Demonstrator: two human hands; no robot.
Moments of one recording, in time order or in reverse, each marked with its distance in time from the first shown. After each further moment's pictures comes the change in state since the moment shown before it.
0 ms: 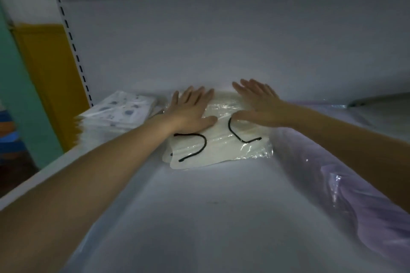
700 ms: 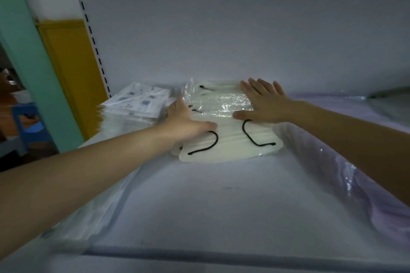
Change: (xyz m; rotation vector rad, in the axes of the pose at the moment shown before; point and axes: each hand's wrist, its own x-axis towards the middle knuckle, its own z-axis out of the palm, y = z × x) left_hand -0.063 -0.003 0.009 -0.770 0.109 -0.421; right_hand 0.013 -0.005 0.021 -0.151 -0.101 0.041
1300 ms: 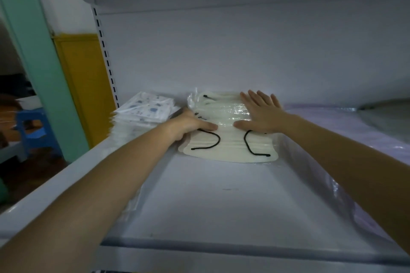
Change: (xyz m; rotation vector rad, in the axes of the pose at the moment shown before) left_hand 0.055 -0.015 0.007 -0.386 -0.205 -0.021; right_hand -0.007 -0.005 0.000 0.025 0.005 0.031
